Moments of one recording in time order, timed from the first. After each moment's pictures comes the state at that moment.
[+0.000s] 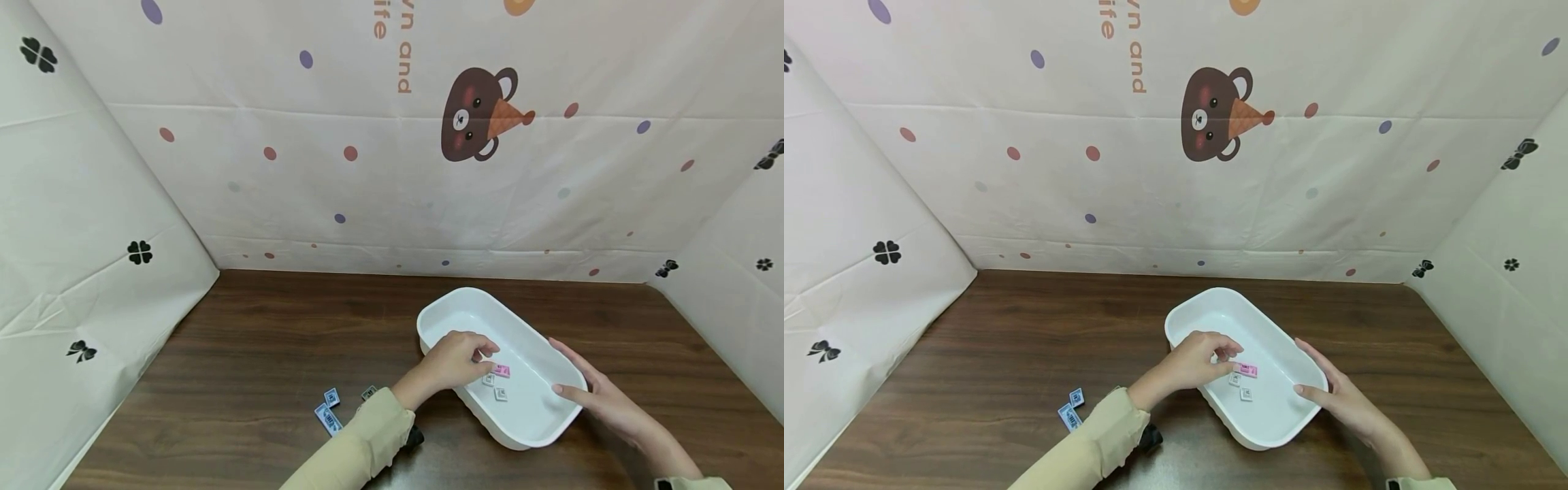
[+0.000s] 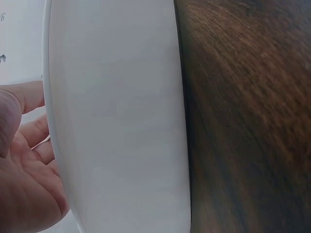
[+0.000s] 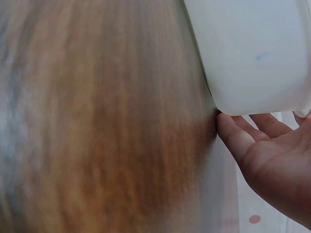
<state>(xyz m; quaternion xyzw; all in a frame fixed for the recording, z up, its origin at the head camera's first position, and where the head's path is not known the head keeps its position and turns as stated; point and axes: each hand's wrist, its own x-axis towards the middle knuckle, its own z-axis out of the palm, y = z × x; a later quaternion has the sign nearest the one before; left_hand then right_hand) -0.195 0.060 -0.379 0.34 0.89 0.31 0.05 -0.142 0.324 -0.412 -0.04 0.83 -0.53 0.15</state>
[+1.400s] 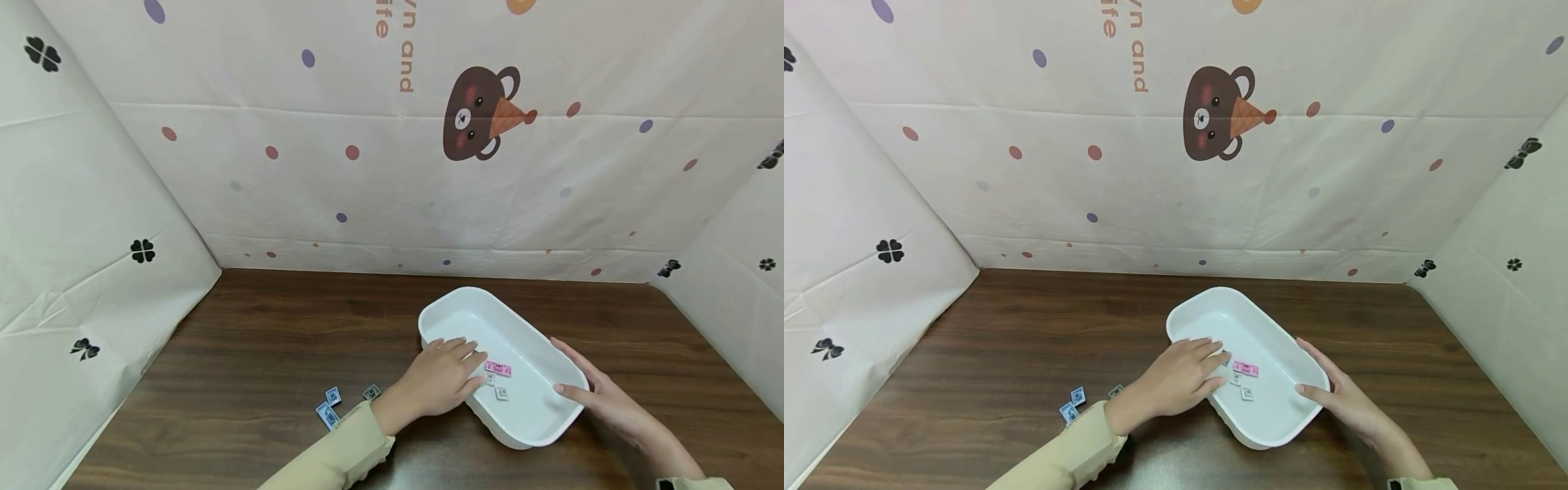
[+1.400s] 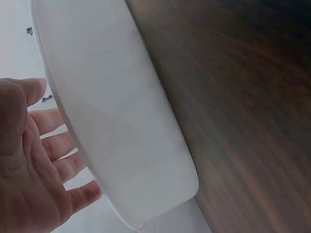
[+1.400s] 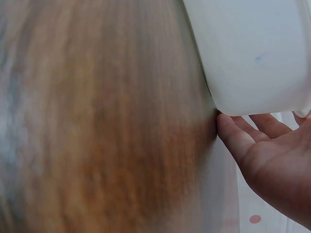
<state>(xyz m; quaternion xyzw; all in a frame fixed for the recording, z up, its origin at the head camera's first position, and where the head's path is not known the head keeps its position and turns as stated) -0.168 0.032 -0.384 0.41 0.91 0.04 -0.07 -0.142 0.324 -0.412 -0.05 0.83 -0.53 0.14</state>
